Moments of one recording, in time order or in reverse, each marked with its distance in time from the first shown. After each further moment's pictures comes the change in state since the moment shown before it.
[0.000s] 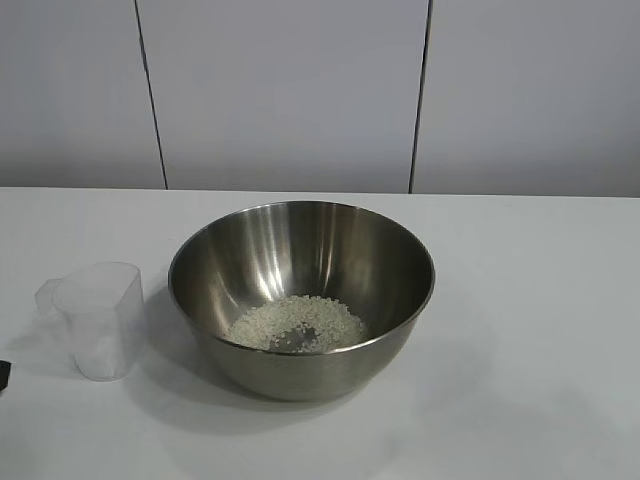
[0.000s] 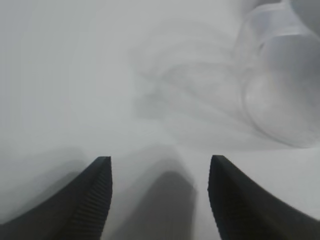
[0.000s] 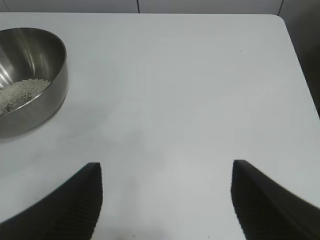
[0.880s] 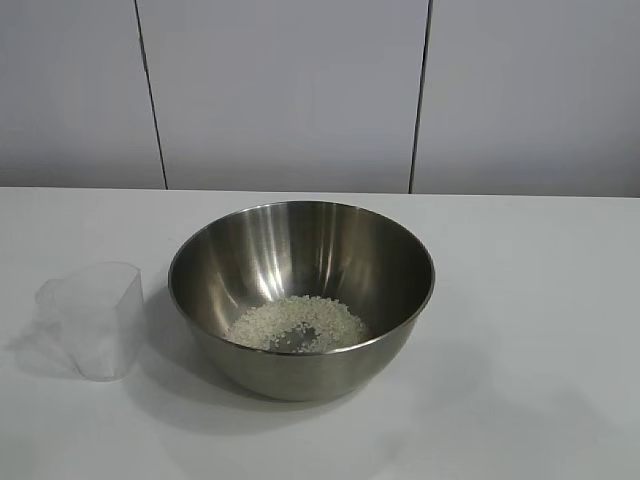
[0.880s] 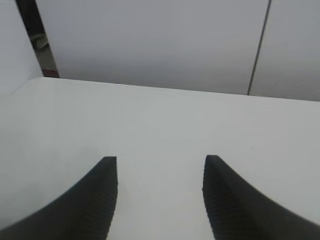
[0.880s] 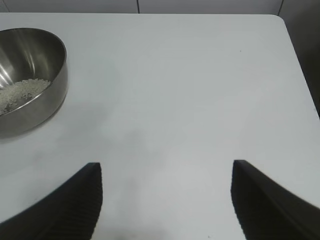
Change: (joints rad) left arm 0.547 -0.383 -0.221 0.234 0.222 -0.262; right arm 0.000 0.000 0.000 0.000 0.000 0.000
